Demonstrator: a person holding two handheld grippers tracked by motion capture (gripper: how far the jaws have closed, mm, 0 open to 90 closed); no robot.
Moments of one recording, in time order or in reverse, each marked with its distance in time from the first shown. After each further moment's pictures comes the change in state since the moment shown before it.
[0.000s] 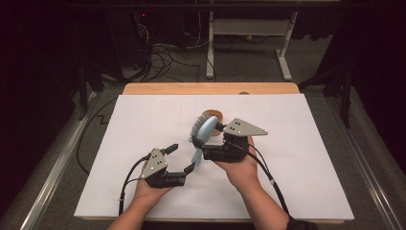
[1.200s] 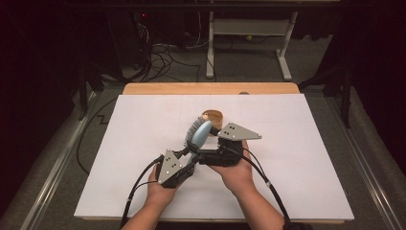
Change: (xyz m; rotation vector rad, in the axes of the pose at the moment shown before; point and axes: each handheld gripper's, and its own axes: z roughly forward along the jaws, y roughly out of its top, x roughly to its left) left arm -0.027 0.012 0.022 -0.045 0.095 0.098; right arm 0.010 -0.009 0.007 0.009 0.032 0.016
